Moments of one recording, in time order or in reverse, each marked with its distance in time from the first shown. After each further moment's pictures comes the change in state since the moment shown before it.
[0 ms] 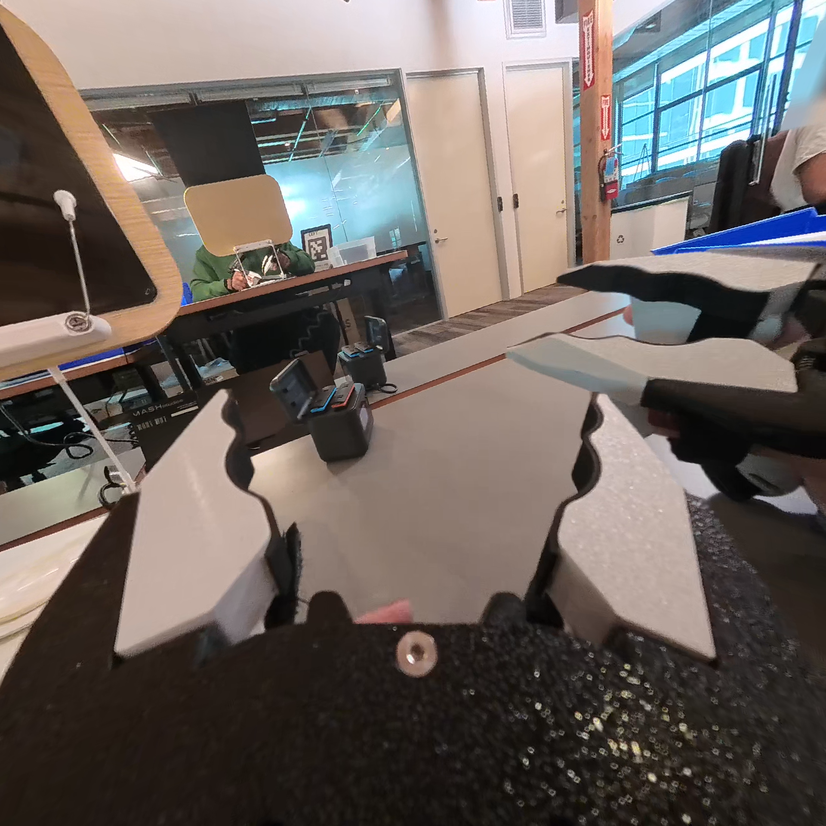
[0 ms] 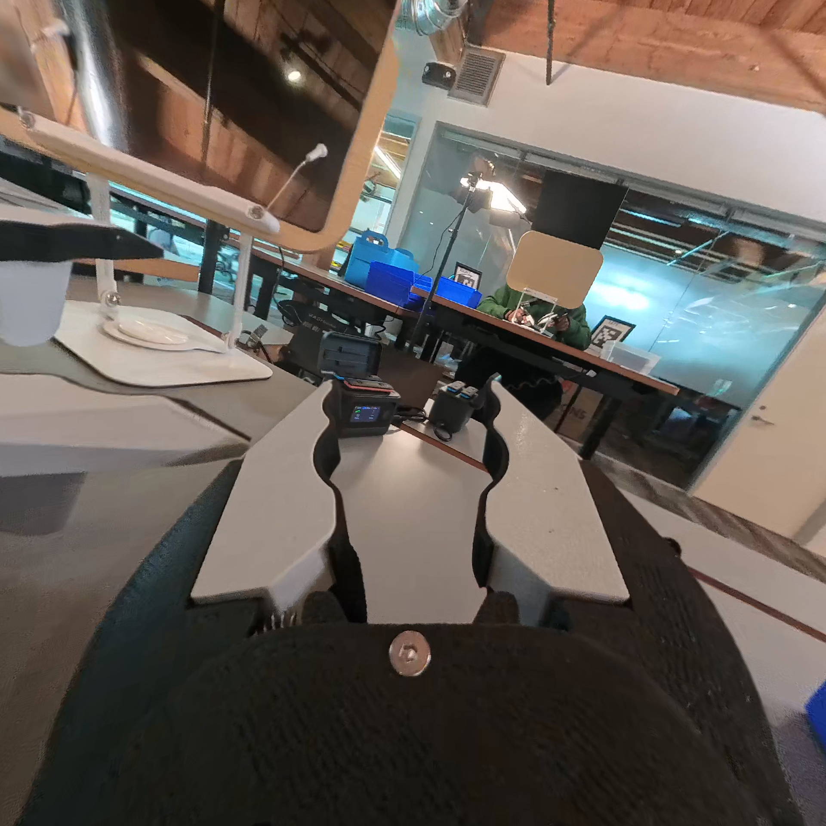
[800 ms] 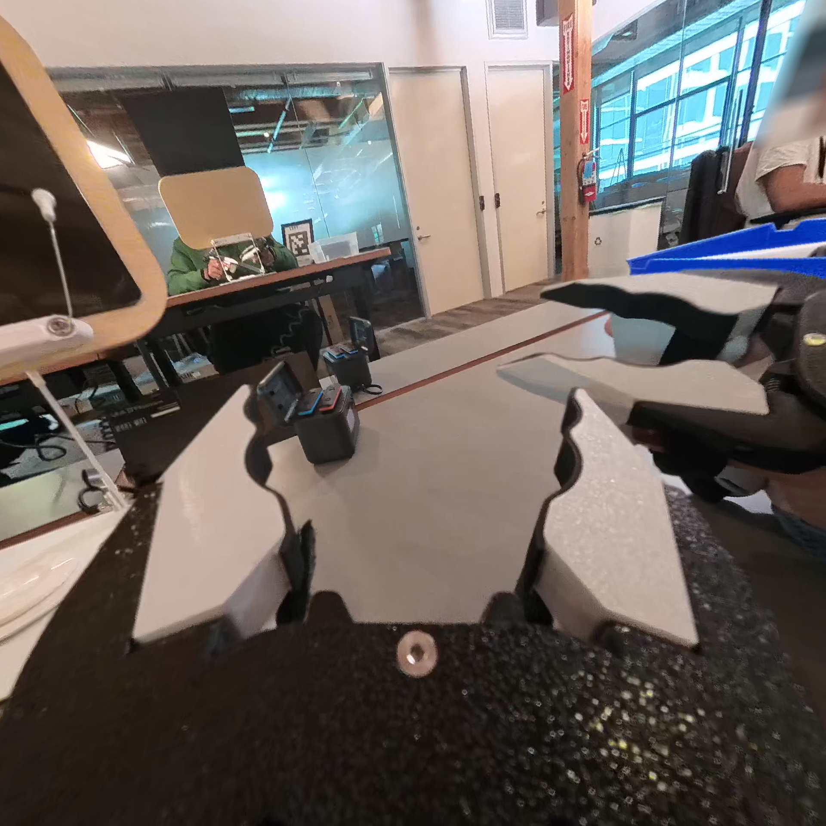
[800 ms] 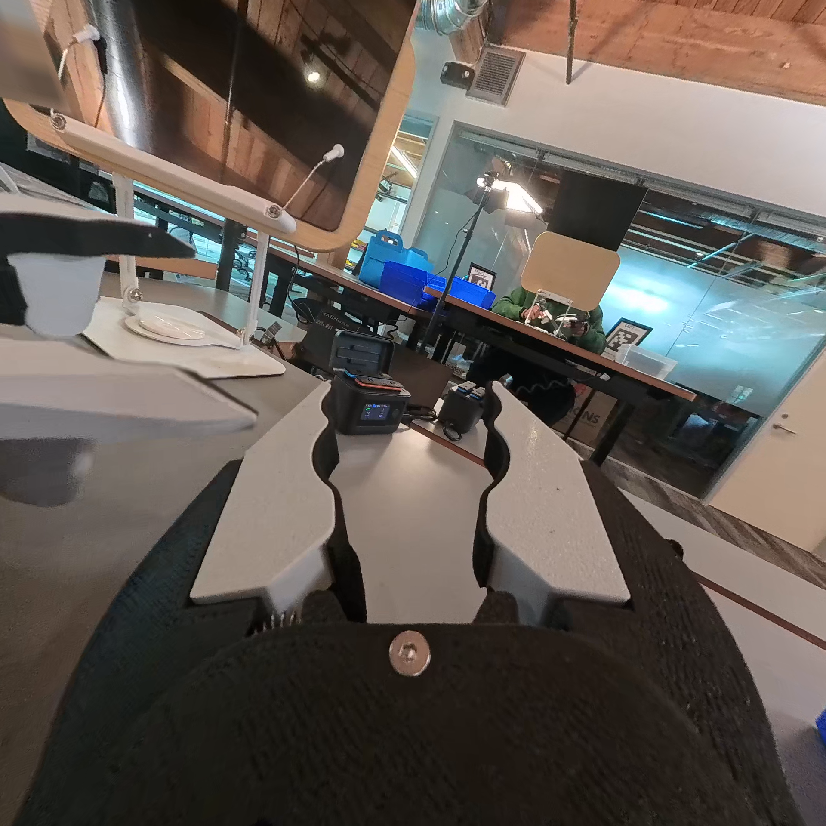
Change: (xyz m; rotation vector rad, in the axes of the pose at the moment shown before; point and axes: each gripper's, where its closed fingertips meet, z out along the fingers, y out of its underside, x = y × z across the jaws) left arm 0.003 -0.007 -0.003 -0.012 0.043 -0.030; right arm -0.005 -0.001 -0.003 0.000 -0.037 -0.009
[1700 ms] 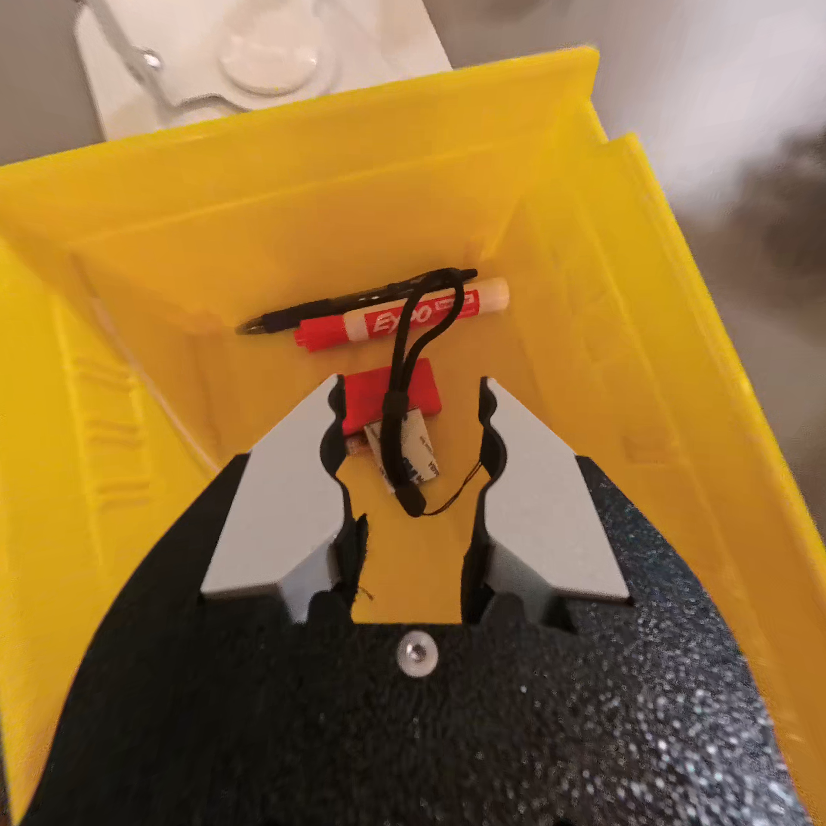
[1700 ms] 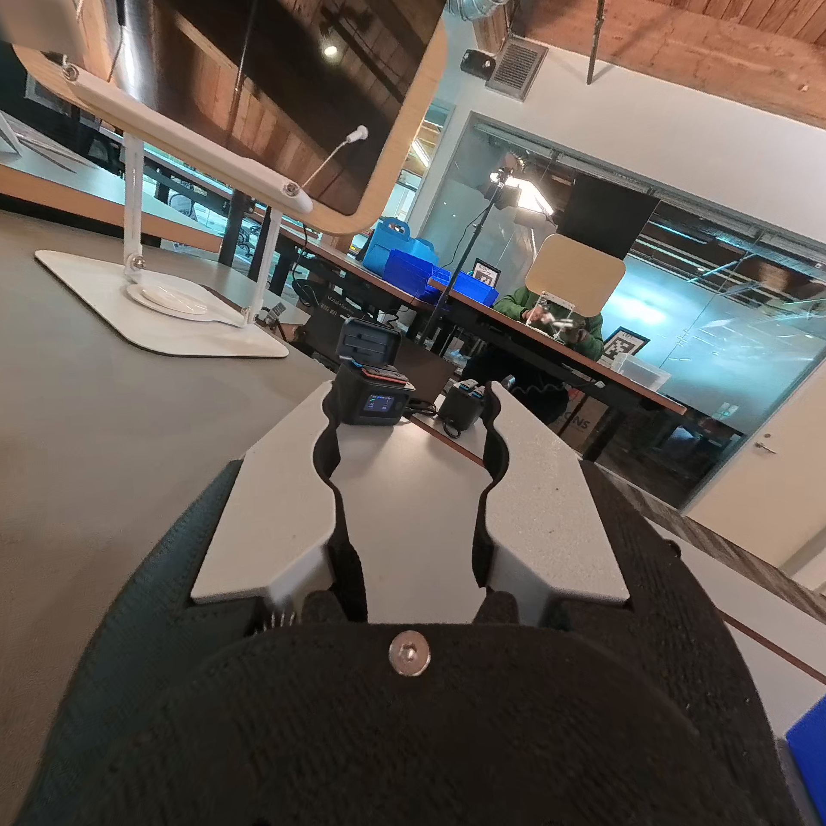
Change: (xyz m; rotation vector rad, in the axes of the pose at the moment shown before) left arm -0.185 0.083 -0.216 -0.961 0.069 -0.245; right arm -0.010 0.002 0.001 -0.025 -0.023 -0.080
